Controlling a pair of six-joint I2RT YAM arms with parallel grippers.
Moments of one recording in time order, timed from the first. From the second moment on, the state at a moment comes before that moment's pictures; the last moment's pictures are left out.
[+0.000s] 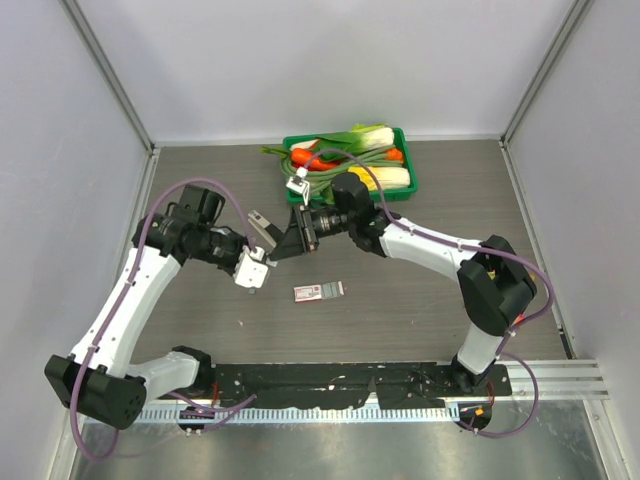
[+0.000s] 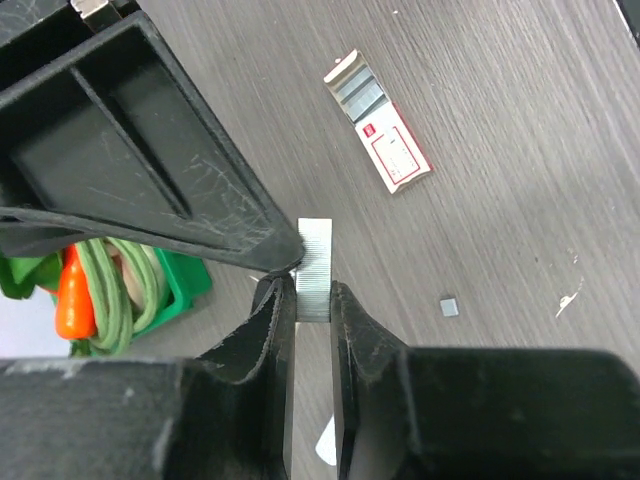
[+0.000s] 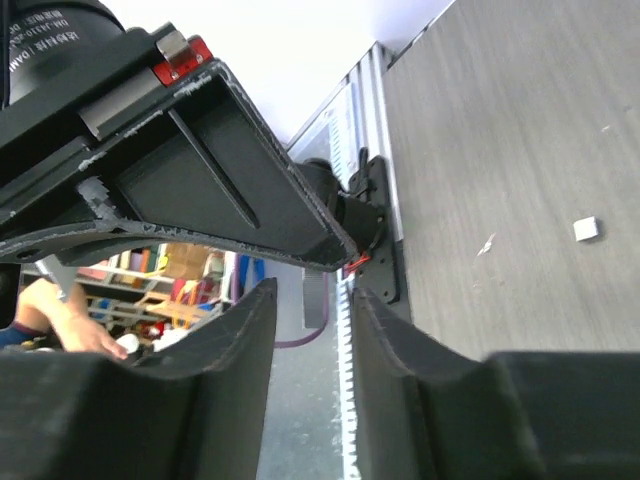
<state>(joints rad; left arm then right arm) -0.32 1.14 1.23 -1.22 0.77 1.73 0.75 1.73 1.22 0.27 -0.99 0.75</state>
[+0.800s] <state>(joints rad) -0.38 1.29 1.26 -1.21 0.94 0.89 0.86 1.28 0.88 0.19 -0.58 0.01</state>
